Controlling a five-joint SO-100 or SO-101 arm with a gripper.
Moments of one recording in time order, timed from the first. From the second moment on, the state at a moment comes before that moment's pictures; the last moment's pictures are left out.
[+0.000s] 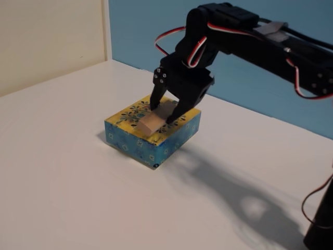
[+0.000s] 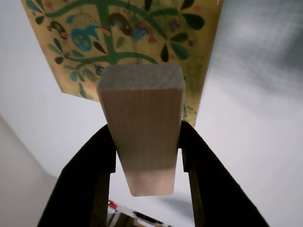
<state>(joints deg) 11.9 73.6 55.9 84.0 -5.0</state>
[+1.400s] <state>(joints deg) 13.9 69.3 51.8 85.2 -6.5</state>
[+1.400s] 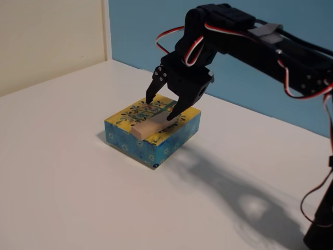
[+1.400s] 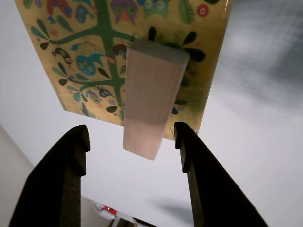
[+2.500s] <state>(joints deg) 17.8 99.9 70.8 103.4 -7.2</state>
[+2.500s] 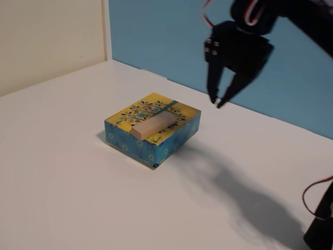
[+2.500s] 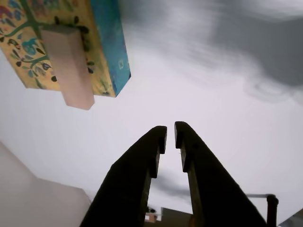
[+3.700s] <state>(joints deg) 15.8 158.6 144.9 75.2 -5.4</state>
